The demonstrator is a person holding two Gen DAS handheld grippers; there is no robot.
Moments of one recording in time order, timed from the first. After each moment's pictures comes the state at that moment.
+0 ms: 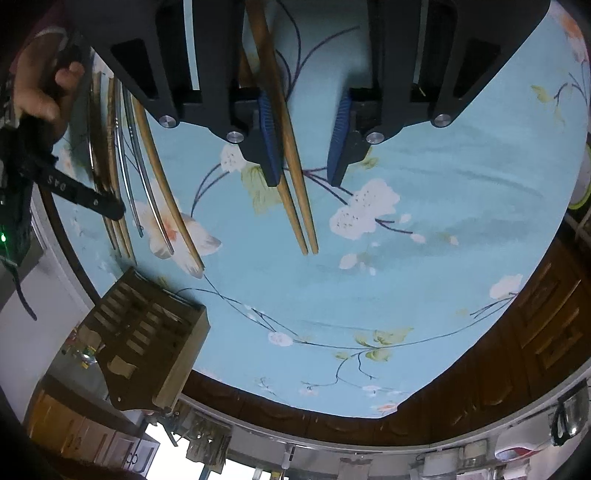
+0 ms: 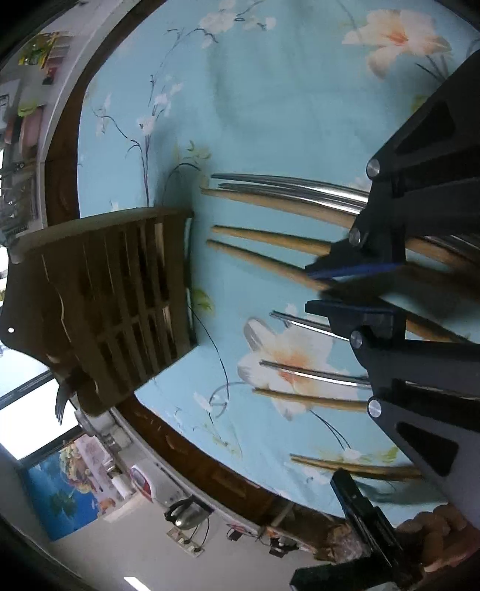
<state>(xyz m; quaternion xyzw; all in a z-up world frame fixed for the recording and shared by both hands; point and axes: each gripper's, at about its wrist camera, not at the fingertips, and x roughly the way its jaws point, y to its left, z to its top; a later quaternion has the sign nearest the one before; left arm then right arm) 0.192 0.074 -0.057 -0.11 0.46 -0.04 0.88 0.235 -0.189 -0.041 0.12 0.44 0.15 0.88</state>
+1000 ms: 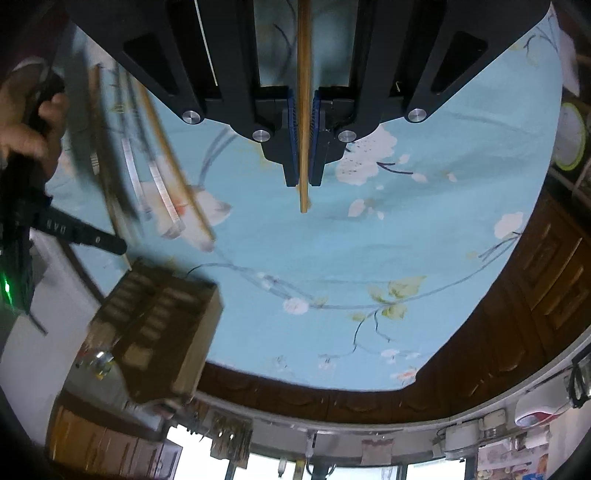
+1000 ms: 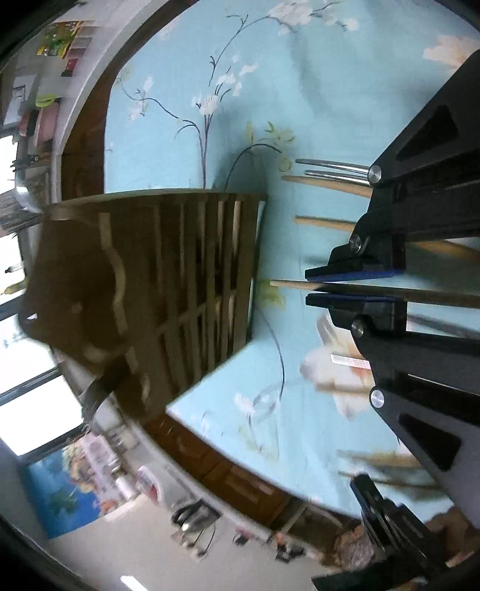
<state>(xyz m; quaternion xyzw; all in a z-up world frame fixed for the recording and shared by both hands) 0.205 0.071 -0.028 -0.07 0.43 -0.07 0.90 0.247 -0.202 -0.003 0.11 0.41 0.15 0.89</state>
